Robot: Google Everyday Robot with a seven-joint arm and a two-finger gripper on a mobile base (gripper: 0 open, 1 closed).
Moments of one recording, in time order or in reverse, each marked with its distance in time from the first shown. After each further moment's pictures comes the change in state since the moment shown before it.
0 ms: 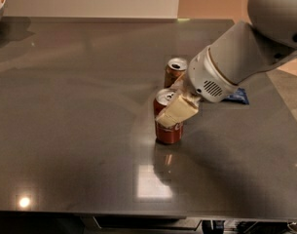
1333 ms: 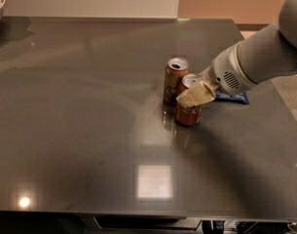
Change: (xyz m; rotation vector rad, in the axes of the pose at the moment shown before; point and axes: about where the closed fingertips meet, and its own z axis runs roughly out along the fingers) arm 0.037 -0.071 -0.024 0.224 -0.075 0.244
